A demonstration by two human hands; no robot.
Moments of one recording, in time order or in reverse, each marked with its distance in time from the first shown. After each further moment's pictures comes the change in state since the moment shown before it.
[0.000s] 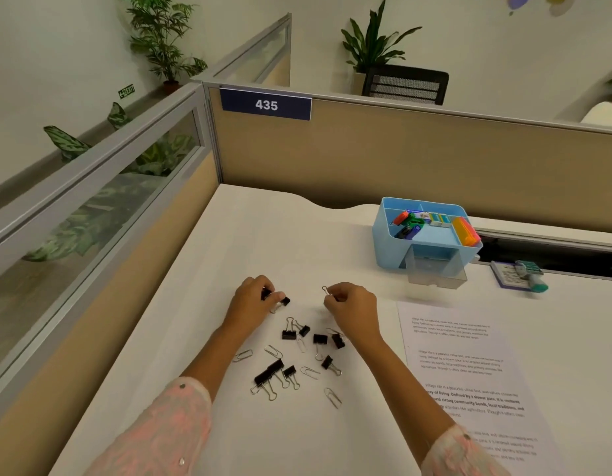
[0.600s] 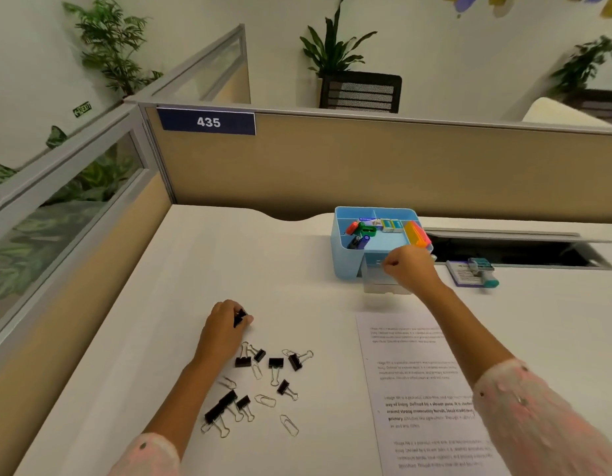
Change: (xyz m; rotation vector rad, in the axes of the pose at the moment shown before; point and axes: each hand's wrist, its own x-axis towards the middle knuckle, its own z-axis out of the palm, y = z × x) left_hand 0.001 0.034 0.032 0.115 0.033 -0.042; right_hand 0.100 0.052 -0.168 -0.546 -0.041 0.092
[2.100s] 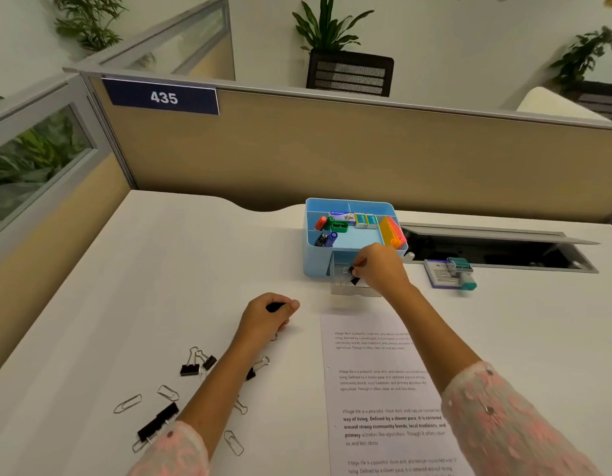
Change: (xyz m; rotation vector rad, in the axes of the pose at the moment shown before) left_hand 0.000 0.112 0.081 -0.599 -0.254 -0.190; right_hand 0.034 0.023 0.016 -0.059 -0.061 -0.033
